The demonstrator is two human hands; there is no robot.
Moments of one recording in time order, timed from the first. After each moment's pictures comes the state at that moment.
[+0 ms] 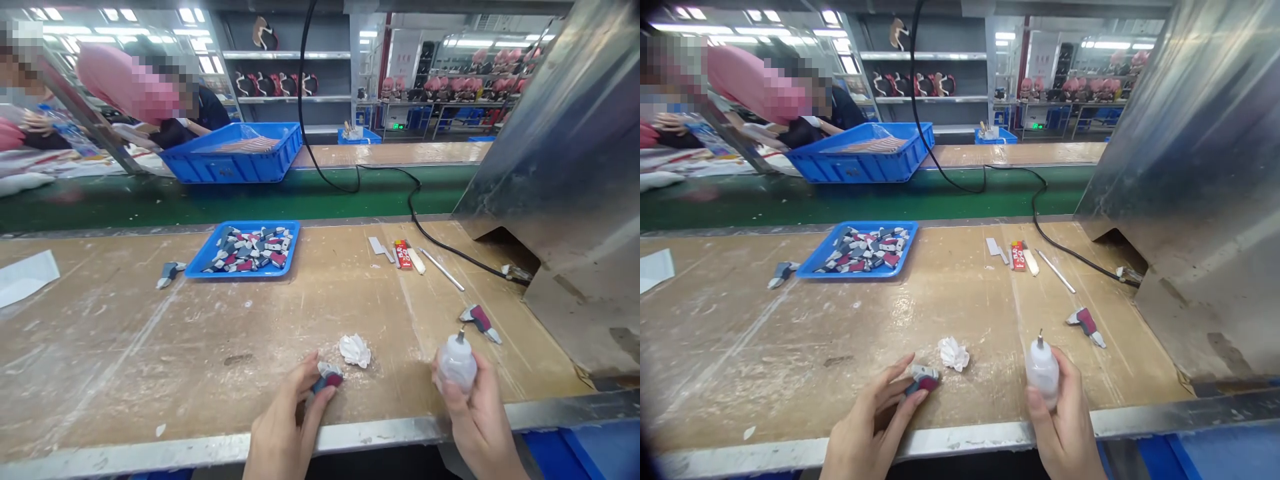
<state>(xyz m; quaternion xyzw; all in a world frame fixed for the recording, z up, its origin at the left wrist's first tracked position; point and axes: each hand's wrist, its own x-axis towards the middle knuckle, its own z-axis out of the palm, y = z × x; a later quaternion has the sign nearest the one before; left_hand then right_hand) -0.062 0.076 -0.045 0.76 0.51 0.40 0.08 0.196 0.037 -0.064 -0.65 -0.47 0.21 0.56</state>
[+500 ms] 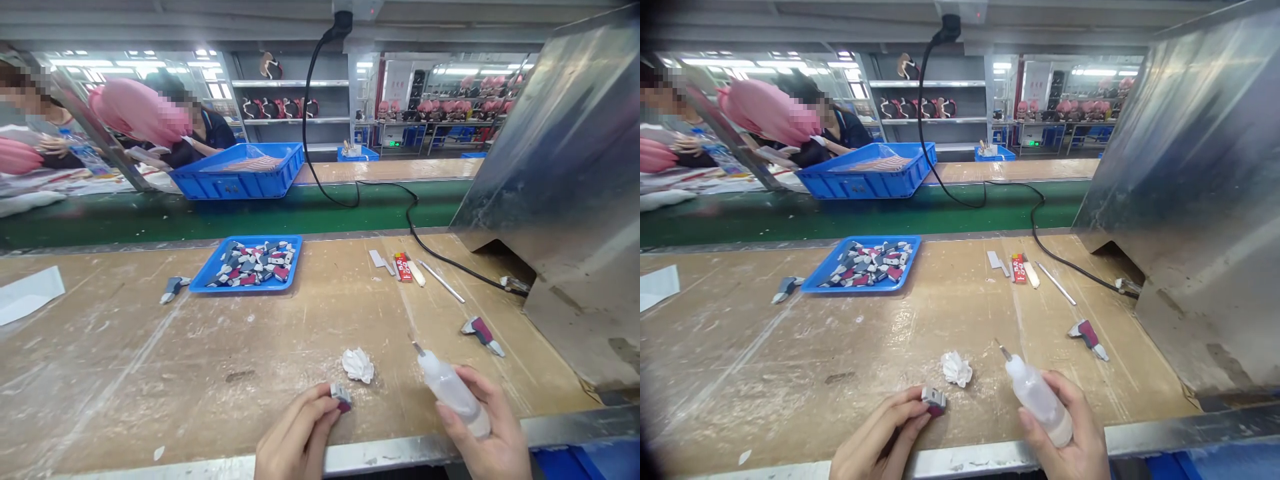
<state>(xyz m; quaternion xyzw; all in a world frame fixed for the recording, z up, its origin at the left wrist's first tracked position) -0.061 0.076 -0.042 0.80 0.43 0.41 0.02 0.193 0.036 -0.056 -0.67 -0.41 0.18 0.59</state>
